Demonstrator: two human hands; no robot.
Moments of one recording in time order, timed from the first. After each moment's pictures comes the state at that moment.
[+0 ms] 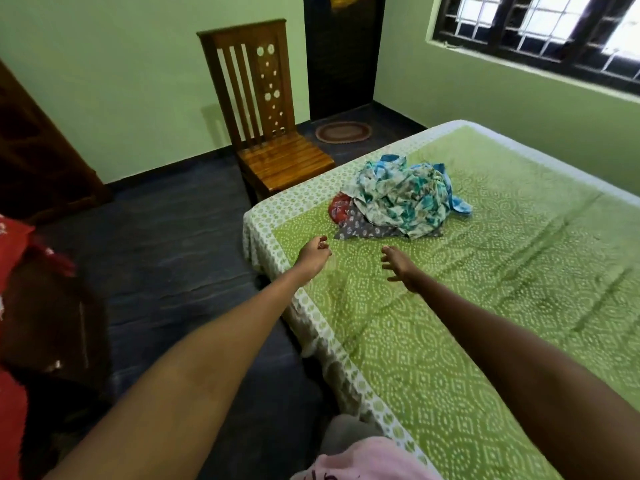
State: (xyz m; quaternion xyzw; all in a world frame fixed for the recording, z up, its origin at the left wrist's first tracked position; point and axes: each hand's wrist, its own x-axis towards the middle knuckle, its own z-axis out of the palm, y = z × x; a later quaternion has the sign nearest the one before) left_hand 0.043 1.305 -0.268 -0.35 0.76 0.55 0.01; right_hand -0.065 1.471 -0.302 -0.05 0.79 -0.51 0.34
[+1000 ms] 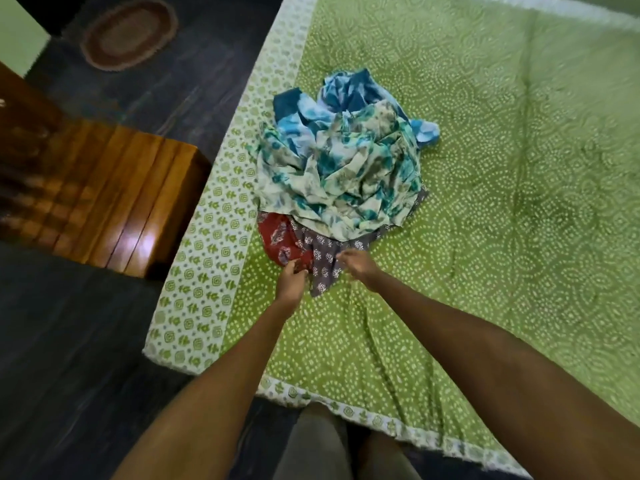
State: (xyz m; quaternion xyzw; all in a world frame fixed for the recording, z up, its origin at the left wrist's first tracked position) left_hand -0.358 1.064 -0.467 -0.32 0.72 0.55 0.28; right_hand -0.384 1.214 -0.481 0.29 0.74 -0.53 0.30
